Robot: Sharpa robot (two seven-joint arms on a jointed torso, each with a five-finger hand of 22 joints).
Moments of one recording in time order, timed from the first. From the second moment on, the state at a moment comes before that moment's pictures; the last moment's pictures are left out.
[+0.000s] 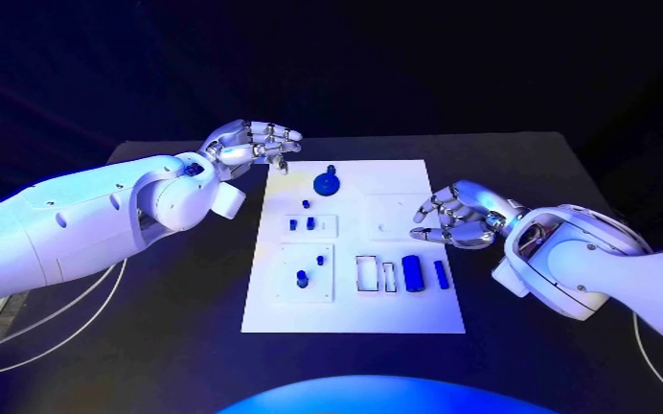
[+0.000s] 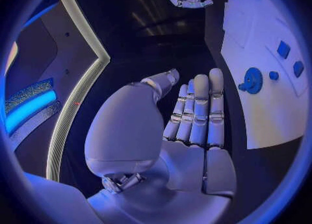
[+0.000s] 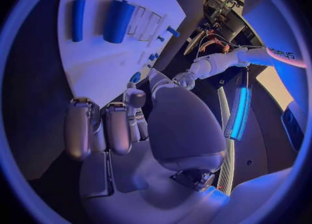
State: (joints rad) left arm 1.17 -0.88 -0.02 1.39 -0.16 -0.04 0.30; left_hand 1.39 -0.20 0.55 0.04 0.08 0.82 0.21 0.30 0.31 0.94 0.14 0.43 0.21 1.02 0.06 1.08 0.52 0.17 0.93 0.16 0.85 0.65; right arm 1.19 -1.08 -0.17 1.85 -1.11 -0.40 -0.21; right_hand 1.32 -0.13 0.13 0.29 0.23 0.91 0.13 0.32 0.35 1.28 0.04 1.06 0.99 1.46 -0.02 1.42 1.28 0.05 1.47 0.09 1.34 1.31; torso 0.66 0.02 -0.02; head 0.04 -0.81
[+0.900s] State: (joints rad) left arm 1.17 -0.89 -0.02 1.40 -0.16 -0.04 0.30; left_hand 1.39 -0.20 0.55 0.04 0.08 0.82 0.21 0.30 0.31 0.94 0.14 0.43 0.21 1.02 0.06 1.08 0.52 0.17 0.93 0.16 0.85 0.65; right arm 1.14 -1.07 -0.18 1.86 -1.17 -0.32 -0.39; right_hand 1.21 -0.13 -0.02 0.29 0.23 0.96 0.09 0.43 0.44 1.33 0.02 1.19 1.17 1.47 -0.05 1.44 1.31 0.05 1.47 0.06 1.39 1.31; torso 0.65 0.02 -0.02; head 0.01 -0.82
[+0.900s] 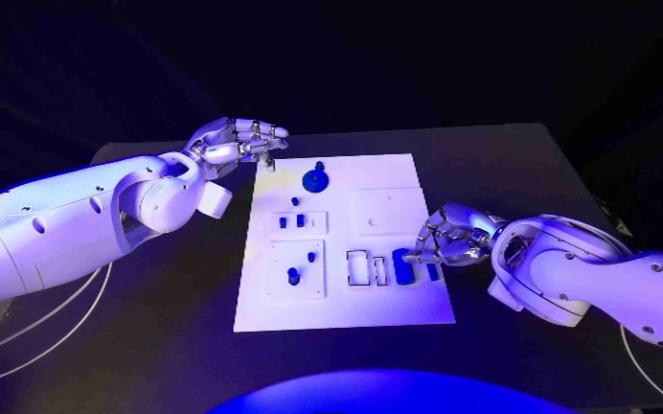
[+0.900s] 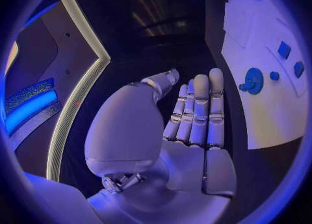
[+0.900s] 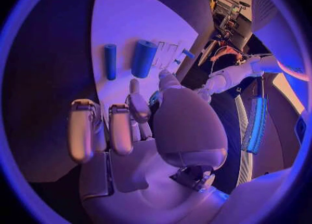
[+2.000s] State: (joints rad) left arm 1.17 -0.89 -0.02 1.40 -0.16 -0.03 0.30; left_hand 1.38 -0.19 0.54 0.05 0.08 0.82 0.21 0.30 0.31 0.94 0.14 0.43 0.21 1.02 0.06 1.08 0.52 0.17 0.93 0.16 0.84 0.65; right arm 1.10 -0.95 -0.17 1.80 -1.28 -0.25 -0.54; right_hand 1.24 -0.09 -0.11 0.29 0.24 0.95 0.08 0.47 0.54 1.34 0.01 1.19 1.19 1.47 -0.05 1.44 1.31 0.04 1.47 0.06 1.40 1.31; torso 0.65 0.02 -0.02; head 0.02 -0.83
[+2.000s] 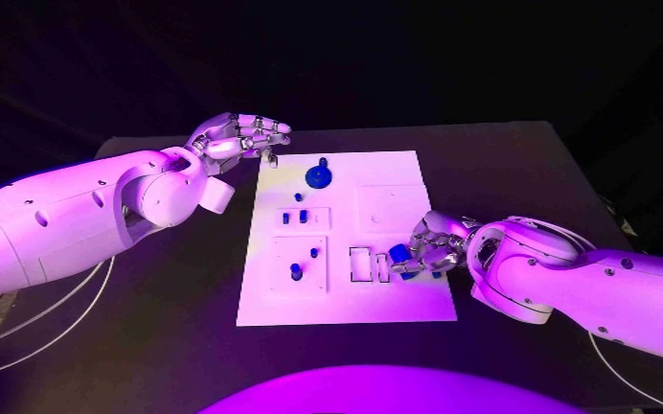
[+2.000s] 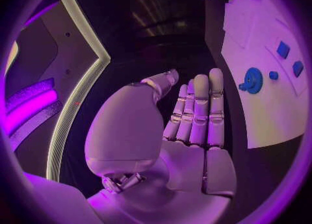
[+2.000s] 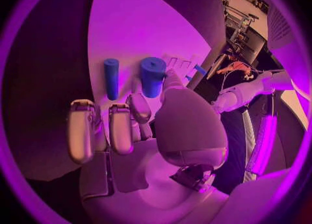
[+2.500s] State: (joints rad) left arm 1.17 -0.90 -0.02 1.40 -0.16 -0.03 0.30; left_hand 1.38 -0.19 0.54 0.05 0.08 0.82 0.21 0.30 0.31 0.94 0.14 0.43 0.21 1.02 0.06 1.08 0.52 0.17 0.93 0.16 0.84 0.65; right arm 1.10 -0.96 -0.18 1.84 -1.23 -0.31 -0.55; right_hand 1.32 -0.08 -0.06 0.29 0.34 0.95 0.07 0.47 0.49 1.36 0.00 1.21 1.23 1.47 -0.06 1.45 1.31 0.04 1.47 0.05 1.44 1.31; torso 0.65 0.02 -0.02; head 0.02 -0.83
